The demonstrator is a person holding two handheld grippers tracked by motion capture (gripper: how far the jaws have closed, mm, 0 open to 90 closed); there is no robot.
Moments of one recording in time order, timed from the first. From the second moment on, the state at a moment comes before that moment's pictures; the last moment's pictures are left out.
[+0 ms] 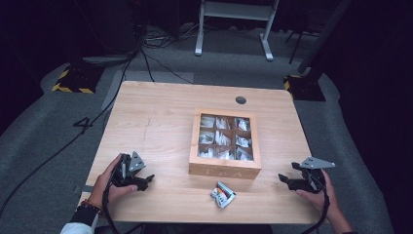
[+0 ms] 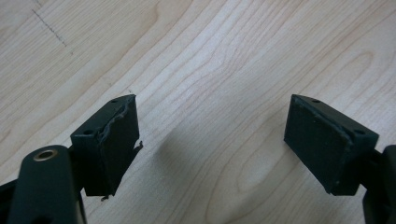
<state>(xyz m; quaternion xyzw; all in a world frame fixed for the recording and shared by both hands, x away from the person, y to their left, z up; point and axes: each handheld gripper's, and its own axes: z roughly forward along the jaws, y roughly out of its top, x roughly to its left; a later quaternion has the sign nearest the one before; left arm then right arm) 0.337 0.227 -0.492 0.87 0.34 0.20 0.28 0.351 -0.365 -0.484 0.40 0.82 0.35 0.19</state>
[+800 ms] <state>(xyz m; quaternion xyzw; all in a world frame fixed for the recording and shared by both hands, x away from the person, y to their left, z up) 0.337 0.246 -0.505 0.84 0.40 0.15 0.34 0.339 -0.382 -0.504 0.44 0.80 0.35 0.20</state>
